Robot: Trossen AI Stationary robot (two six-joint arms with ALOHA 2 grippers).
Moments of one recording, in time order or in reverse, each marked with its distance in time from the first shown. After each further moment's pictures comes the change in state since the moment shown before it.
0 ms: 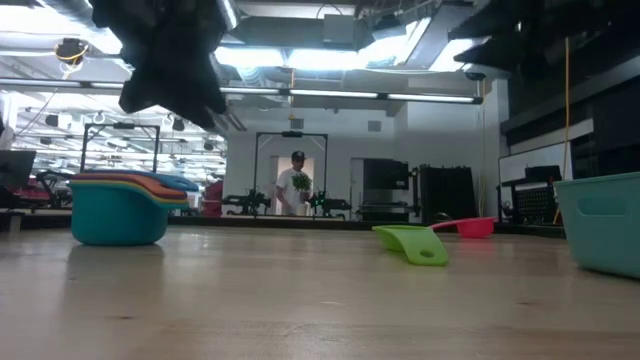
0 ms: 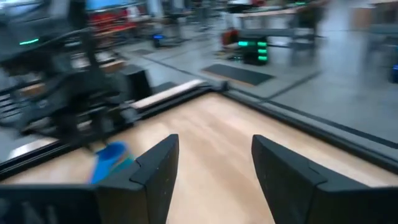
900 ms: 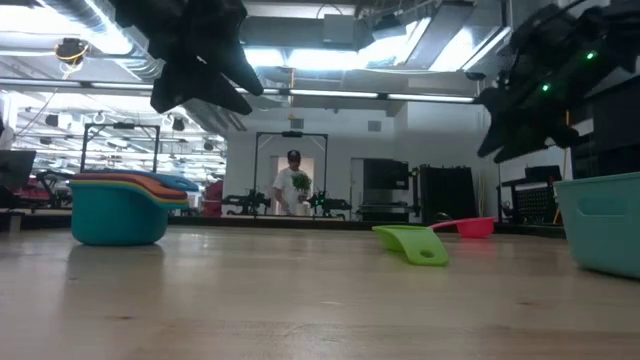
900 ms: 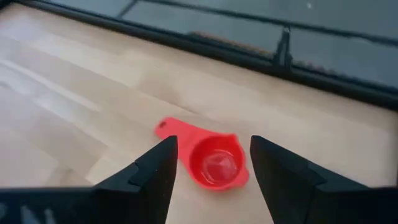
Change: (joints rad) left arm 0.002 0.055 0.000 0.214 -0.025 0.084; right arm -0.915 -0.099 0.000 -0.618 -0.553 0.090
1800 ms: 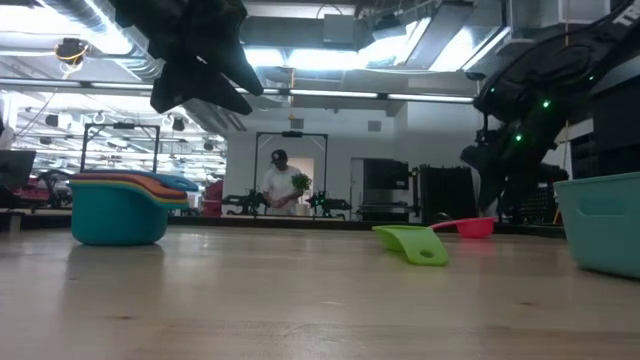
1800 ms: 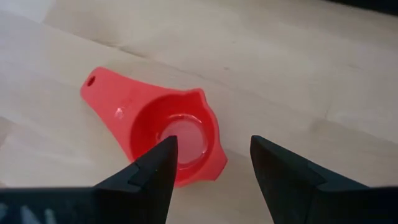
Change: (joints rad) left arm 0.000 0.000 0.000 0.000 0.000 0.000; right arm -0.207 0.425 0.000 0.136 -0.160 -0.025
